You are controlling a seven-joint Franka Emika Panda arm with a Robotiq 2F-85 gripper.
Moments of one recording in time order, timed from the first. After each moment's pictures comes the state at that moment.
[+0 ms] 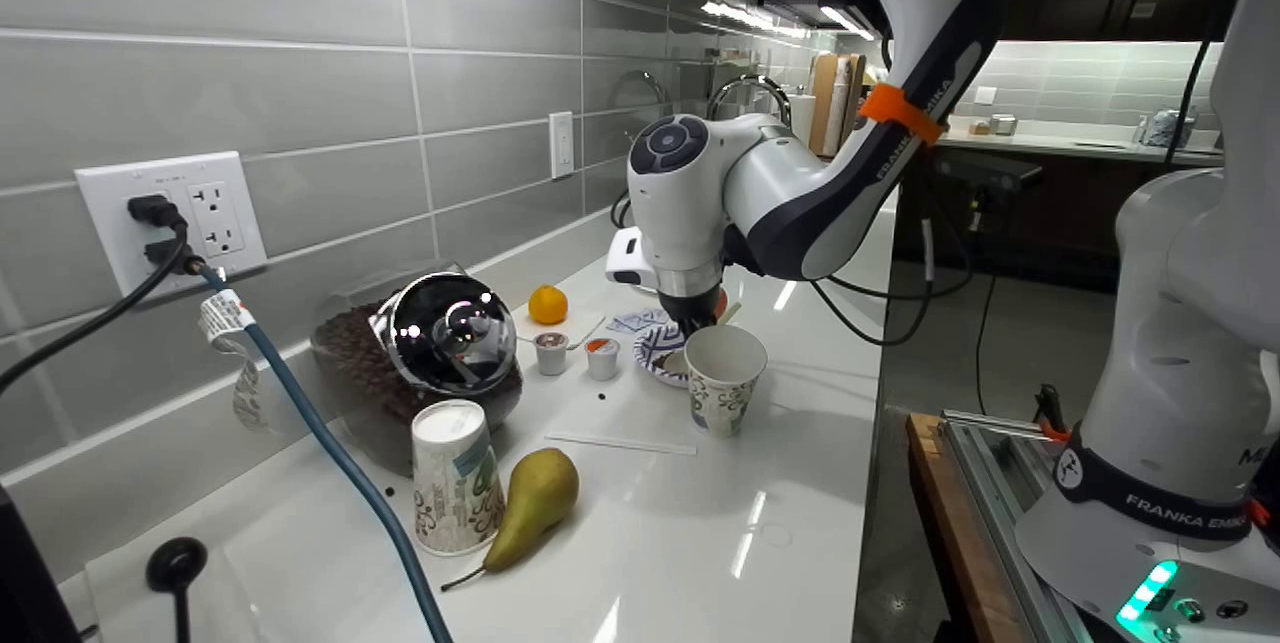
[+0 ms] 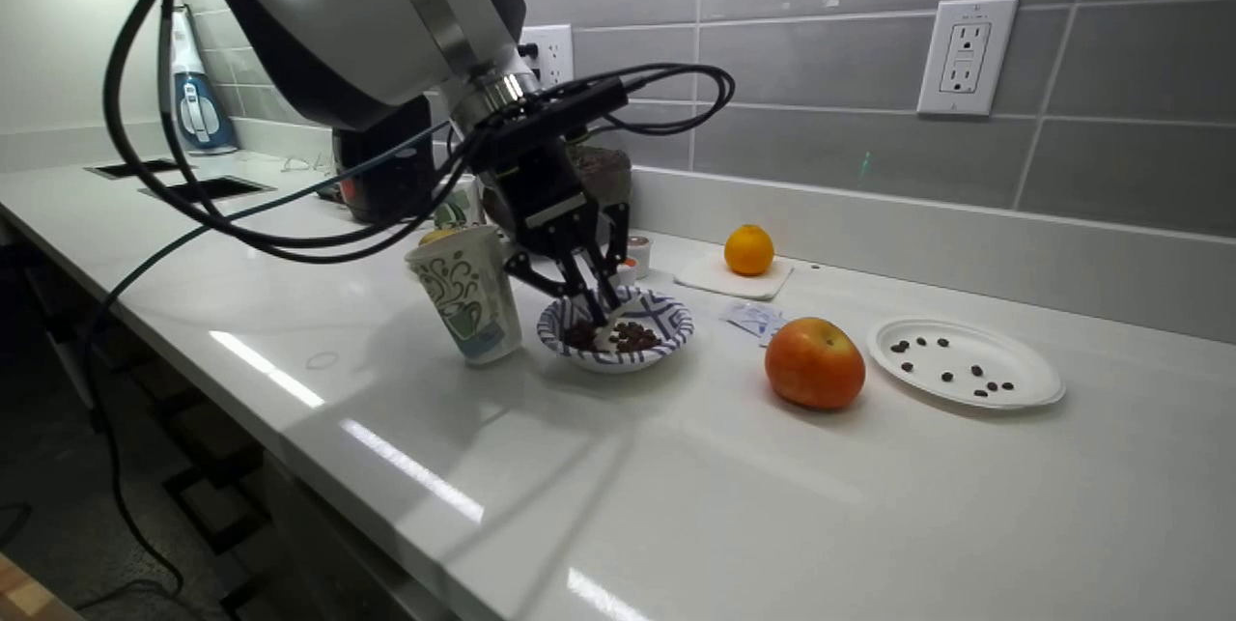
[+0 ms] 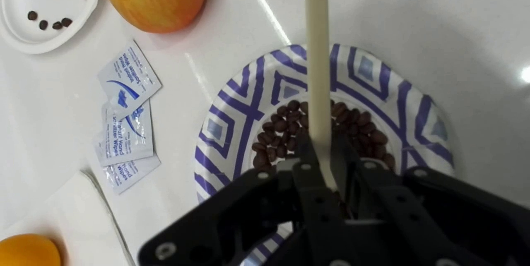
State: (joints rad) arm -0.06 0.09 -0.06 -2.48 -0.90 2.39 -0.21
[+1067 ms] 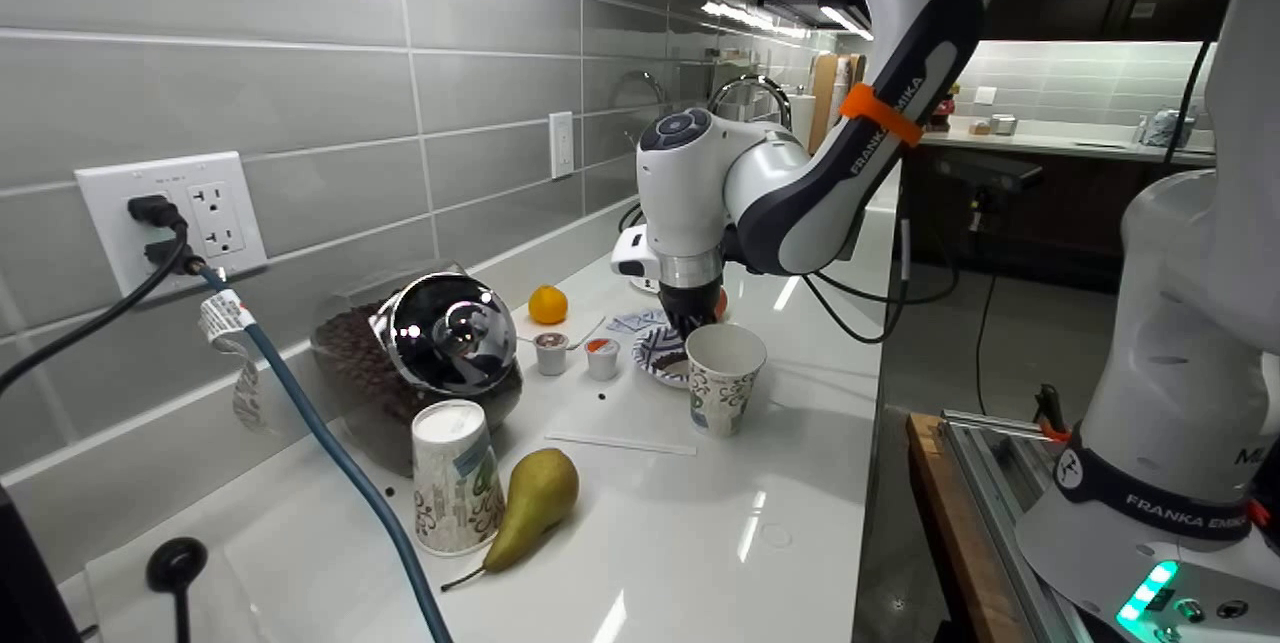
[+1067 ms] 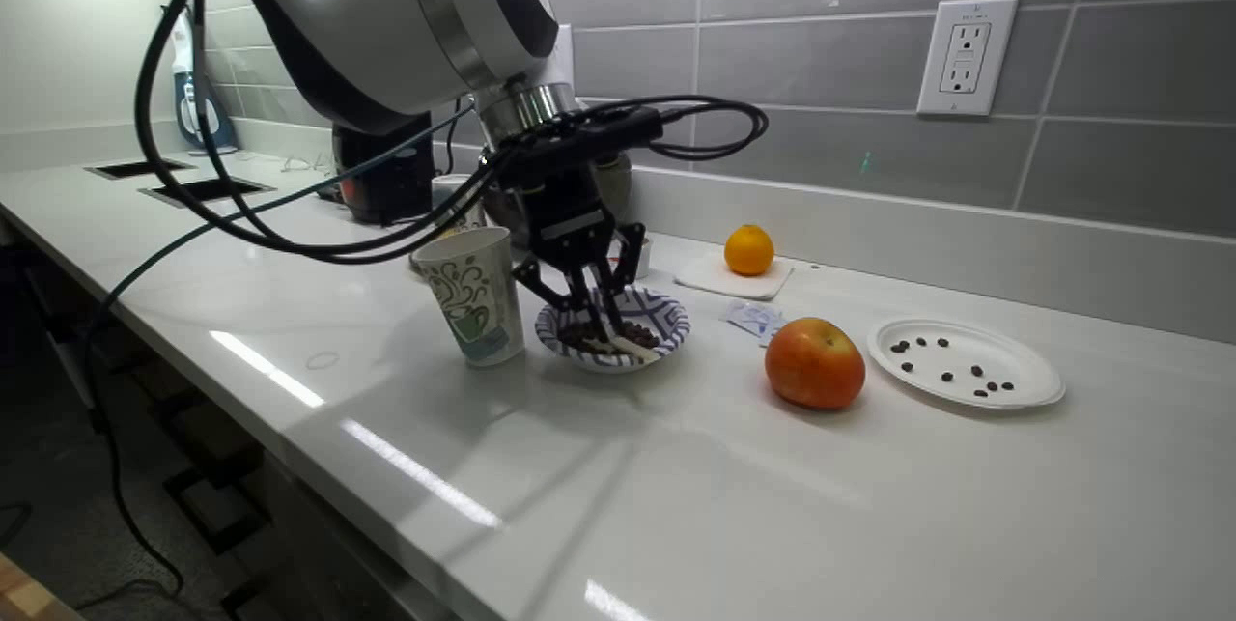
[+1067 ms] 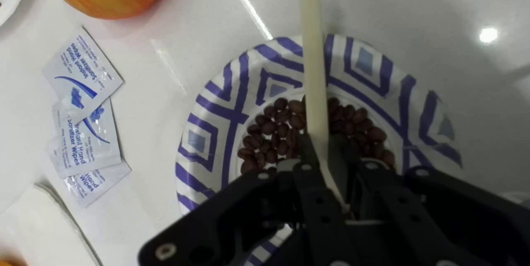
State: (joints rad) arm -0.12 0.11 -0.09 -2.48 -0.72 2.50 -0.38
